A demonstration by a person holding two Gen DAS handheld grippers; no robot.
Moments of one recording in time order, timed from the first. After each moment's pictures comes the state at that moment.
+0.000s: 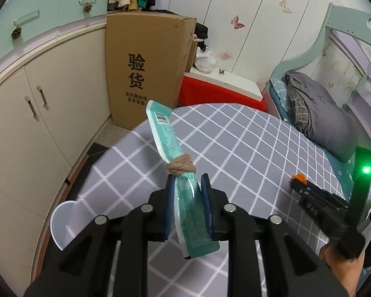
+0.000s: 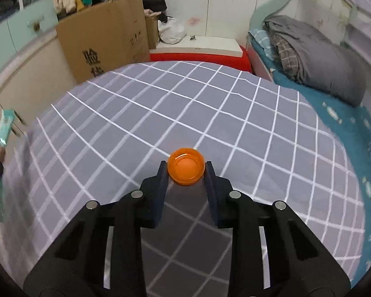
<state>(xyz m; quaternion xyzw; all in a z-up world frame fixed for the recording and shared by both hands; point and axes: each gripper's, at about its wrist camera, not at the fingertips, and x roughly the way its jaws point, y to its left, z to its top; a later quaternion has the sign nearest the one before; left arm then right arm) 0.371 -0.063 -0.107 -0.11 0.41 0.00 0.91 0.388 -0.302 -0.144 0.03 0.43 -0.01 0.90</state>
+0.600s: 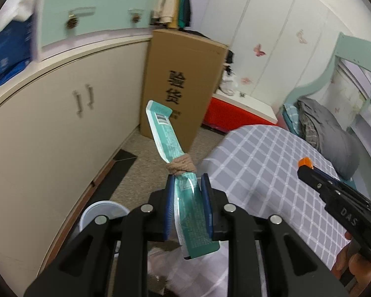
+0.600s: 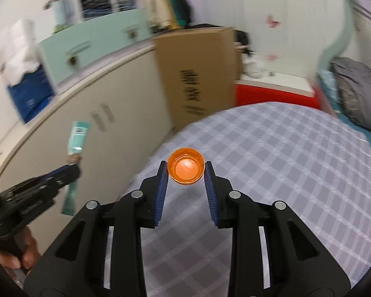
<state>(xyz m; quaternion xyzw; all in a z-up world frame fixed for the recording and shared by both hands) 0.260 0.099 -0.092 -0.14 0.36 0.04 0.92 0.283 -0.109 -0.072 0.01 0.36 0.20 0.91</state>
